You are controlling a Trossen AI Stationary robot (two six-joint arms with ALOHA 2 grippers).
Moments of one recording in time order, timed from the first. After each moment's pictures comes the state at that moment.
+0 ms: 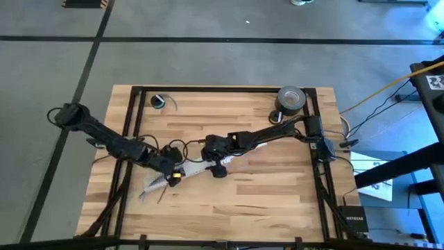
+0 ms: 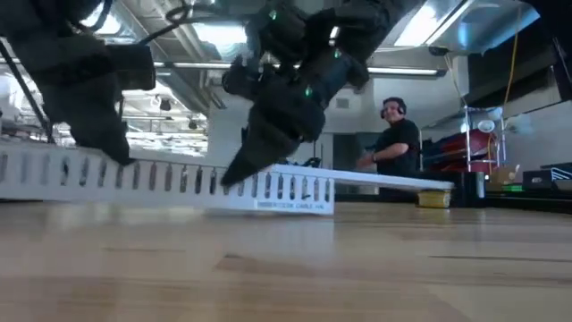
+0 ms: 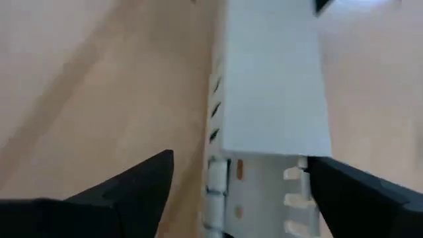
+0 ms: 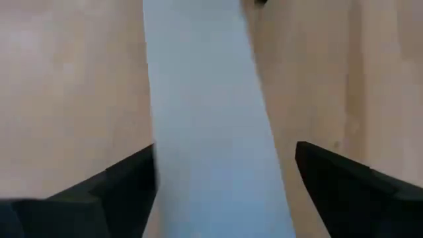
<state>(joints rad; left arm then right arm) -0.40 1.22 0.54 -0.29 -0.29 -0.79 0.03 2.08 1.41 -0.14 -0.14 -0.16</state>
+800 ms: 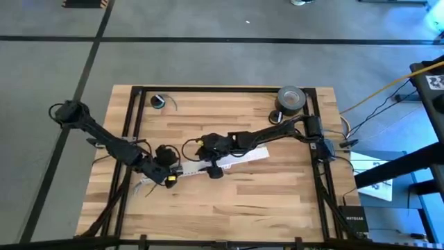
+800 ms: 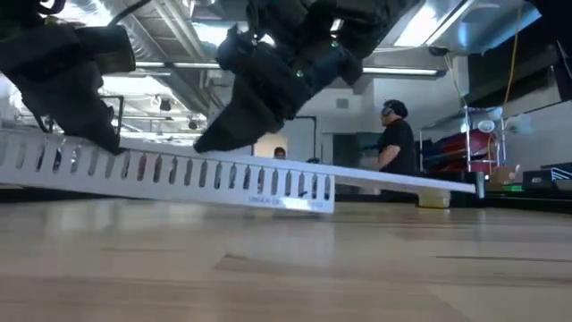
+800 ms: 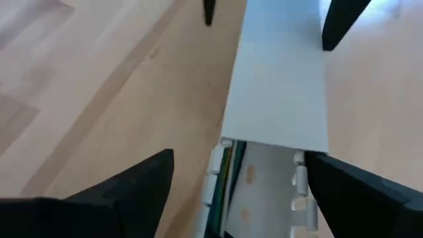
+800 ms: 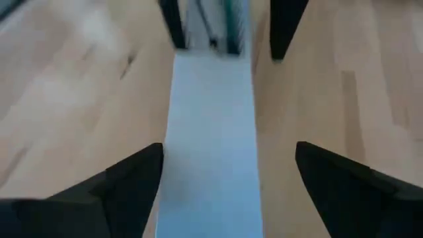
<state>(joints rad) -0.53 1.18 0.50 -0.28 -0.55 -0.82 0.03 2.12 1.41 0.05 -0.20 -0.13</state>
